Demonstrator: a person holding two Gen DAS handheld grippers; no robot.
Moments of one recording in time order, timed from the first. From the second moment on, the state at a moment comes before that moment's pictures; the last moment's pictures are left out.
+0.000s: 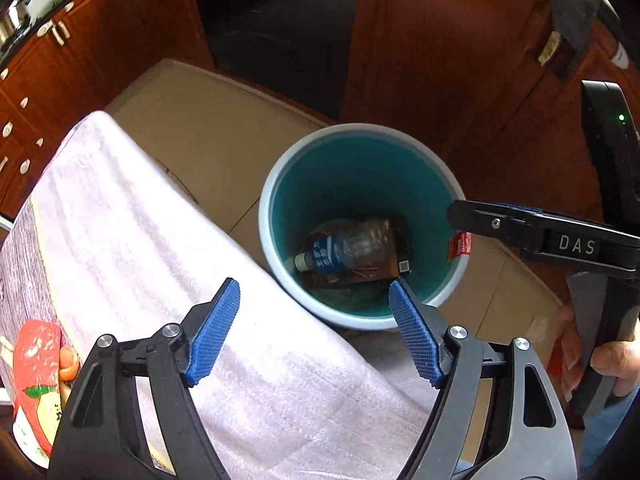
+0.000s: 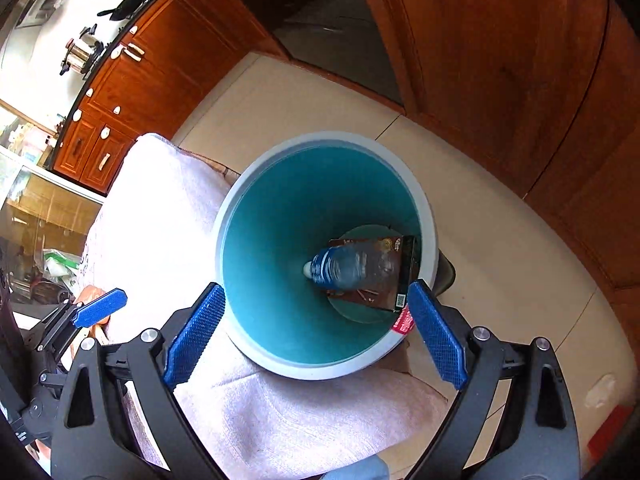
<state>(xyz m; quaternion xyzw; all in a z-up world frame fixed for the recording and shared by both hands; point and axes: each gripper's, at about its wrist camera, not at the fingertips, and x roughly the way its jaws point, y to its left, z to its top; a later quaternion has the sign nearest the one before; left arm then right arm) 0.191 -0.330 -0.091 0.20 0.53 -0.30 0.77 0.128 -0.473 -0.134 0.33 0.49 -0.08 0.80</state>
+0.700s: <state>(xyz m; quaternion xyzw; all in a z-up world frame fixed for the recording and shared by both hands) 0.157 -0.242 -0.048 0.16 0.50 -0.27 0.81 0.113 -0.391 -0.093 0.28 0.49 -0.05 0.82</state>
